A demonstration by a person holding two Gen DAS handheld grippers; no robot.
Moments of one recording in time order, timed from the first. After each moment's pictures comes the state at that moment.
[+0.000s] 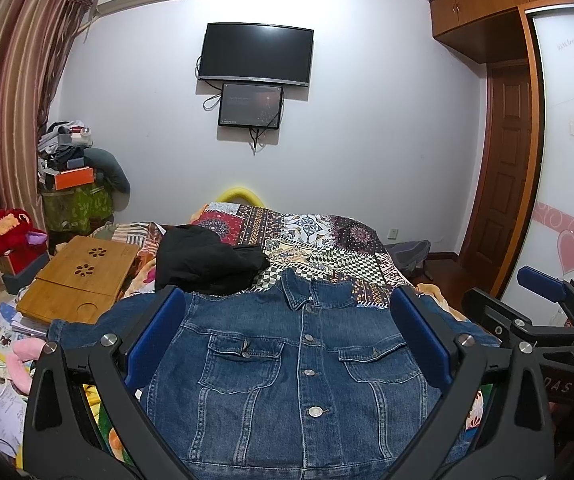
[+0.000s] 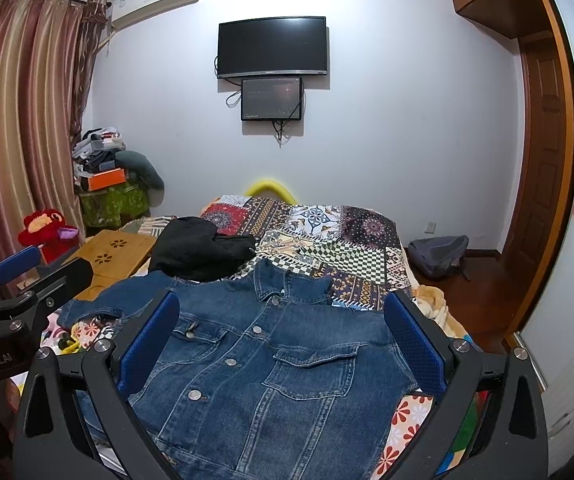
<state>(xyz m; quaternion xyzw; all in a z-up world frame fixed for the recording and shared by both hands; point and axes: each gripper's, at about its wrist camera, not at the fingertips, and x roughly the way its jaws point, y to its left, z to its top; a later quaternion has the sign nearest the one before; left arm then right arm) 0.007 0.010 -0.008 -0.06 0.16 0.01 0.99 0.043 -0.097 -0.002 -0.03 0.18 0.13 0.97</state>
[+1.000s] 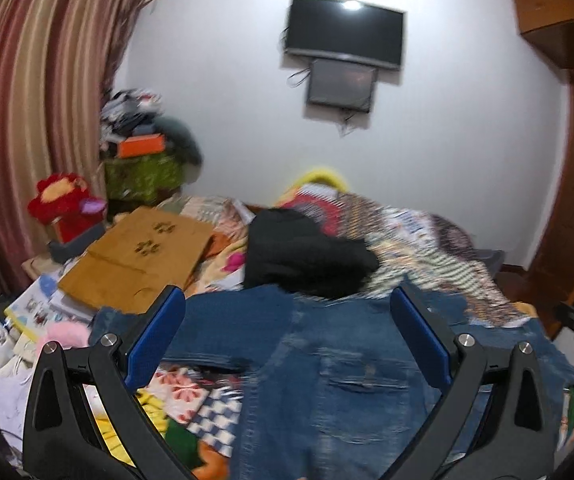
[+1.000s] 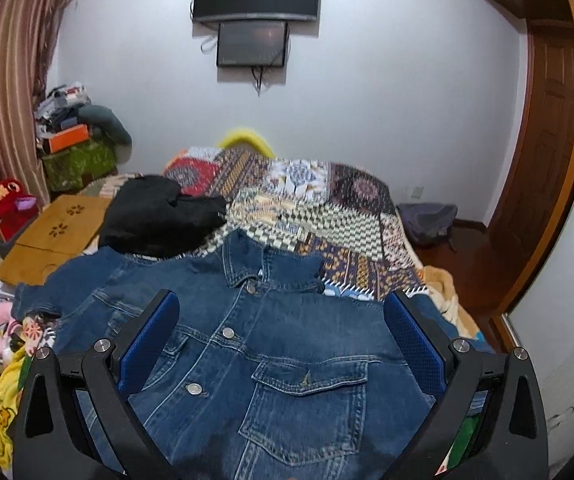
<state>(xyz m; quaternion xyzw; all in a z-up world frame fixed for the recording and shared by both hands) 0.099 0.159 -0.057 -0.09 0.20 0.15 0.96 0.156 -0.062 -0.038 -0.06 0.28 0.08 0.96</state>
